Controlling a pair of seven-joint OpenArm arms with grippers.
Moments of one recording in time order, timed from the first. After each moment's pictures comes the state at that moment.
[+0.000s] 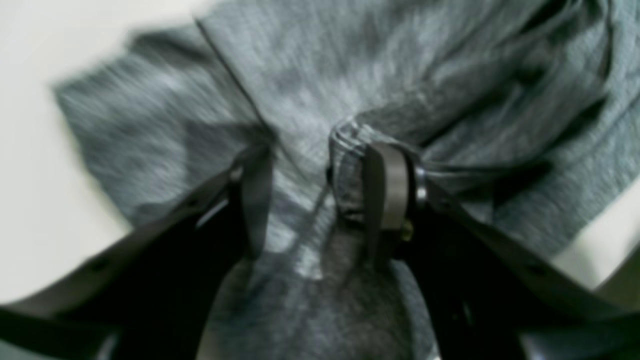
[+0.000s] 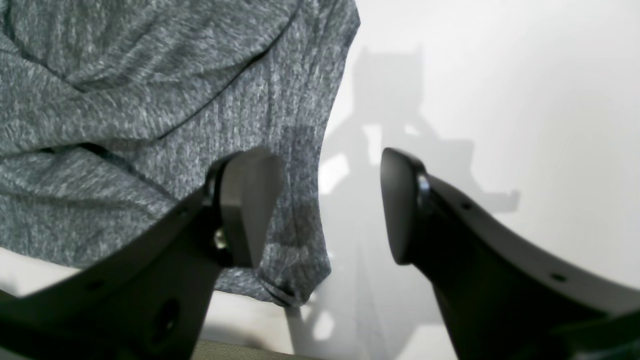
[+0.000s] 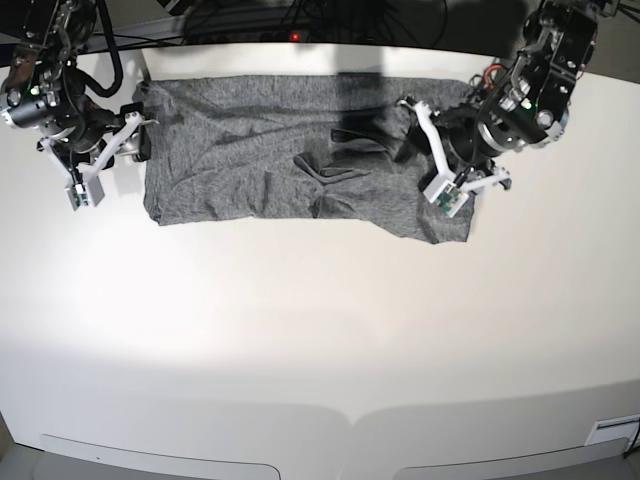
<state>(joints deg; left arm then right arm) 11.1 -20.4 18.5 98.8 -22.1 -19.0 40.4 -18.8 15.8 26.8 108.2 23.9 31.2 -63.2</state>
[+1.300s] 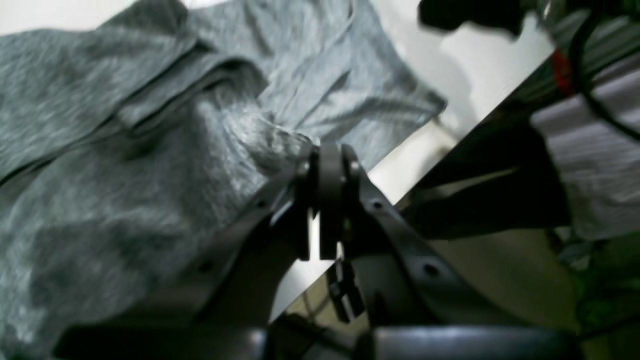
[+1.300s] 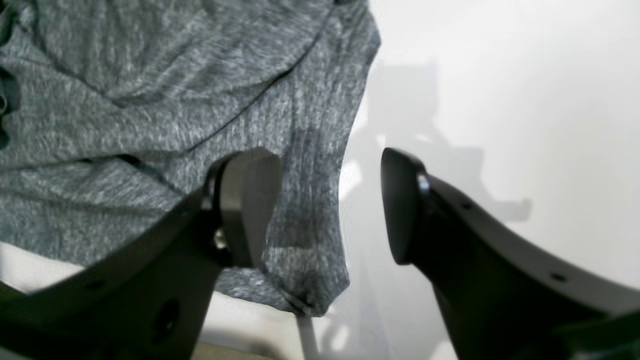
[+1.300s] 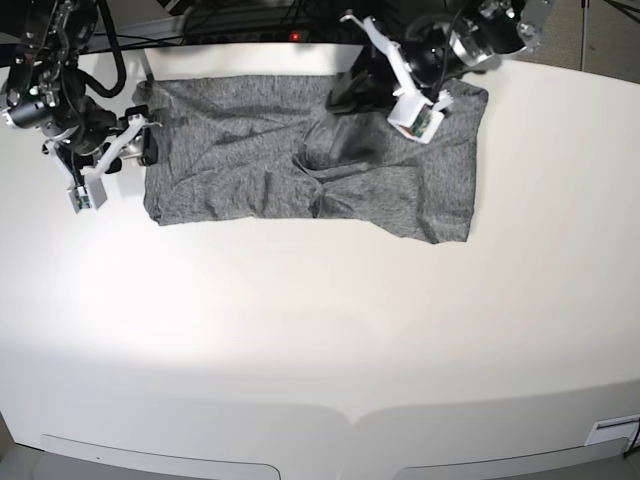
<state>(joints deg) 29.6 -13.3 18.5 113.1 -31.4 -23.9 29.9 -18.8 15.8 26.8 108.2 27.0 31.2 -62.5</state>
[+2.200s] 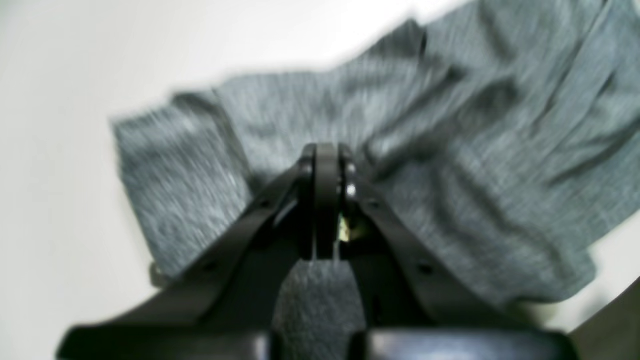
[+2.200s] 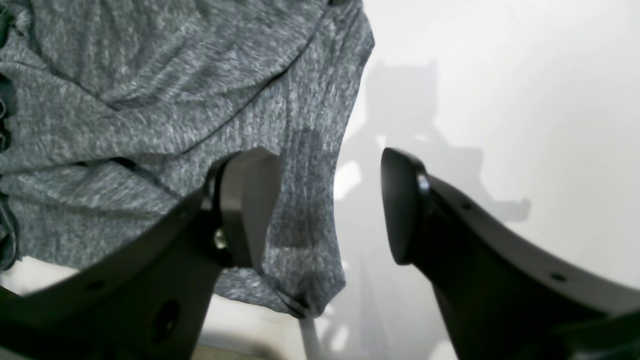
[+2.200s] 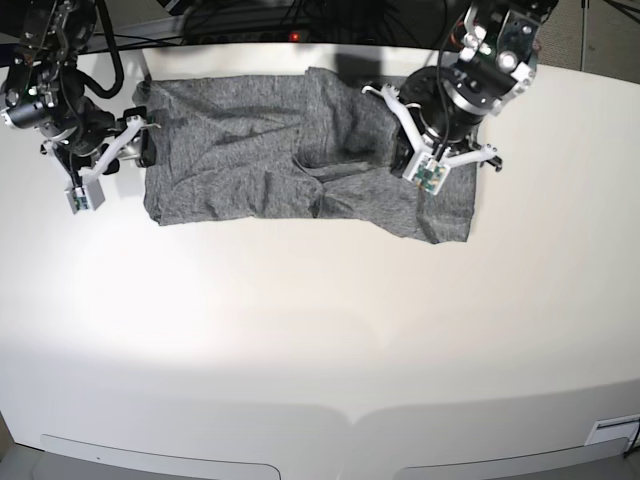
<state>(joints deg) 20.0 -12.0 18.4 107.3 -4.3 -8.4 34.2 -18.7 15.8 26.8 108.2 27.0 31.2 -62.5</state>
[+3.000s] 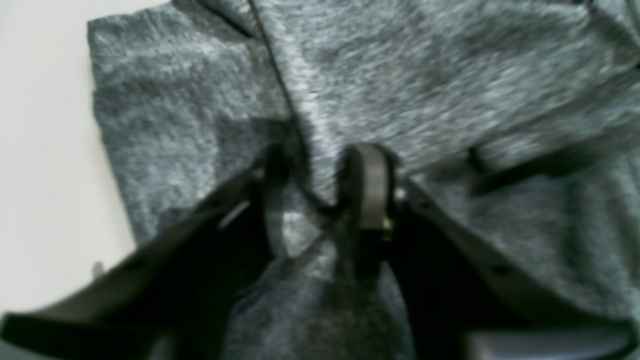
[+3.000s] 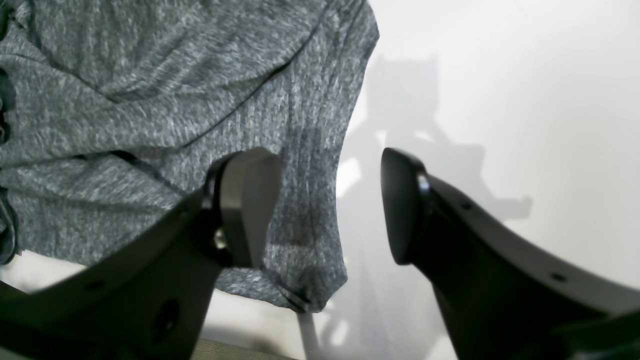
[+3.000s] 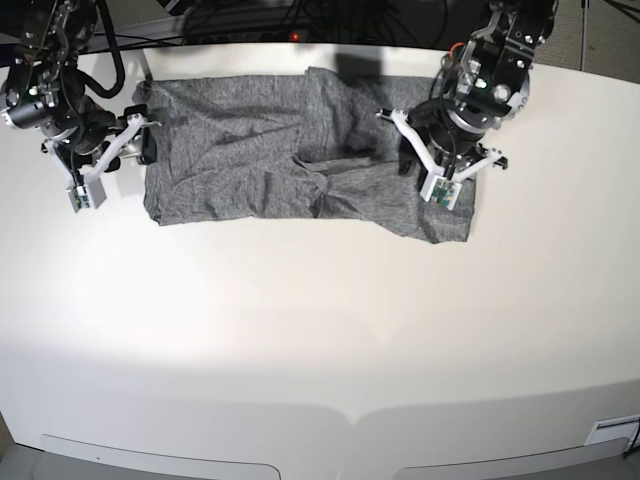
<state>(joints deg) 14.9 -12.0 18.4 96.9 -11.3 -2.3 32.9 -18.7 15.8 26.8 108.2 27.0 31.2 -63.4</state>
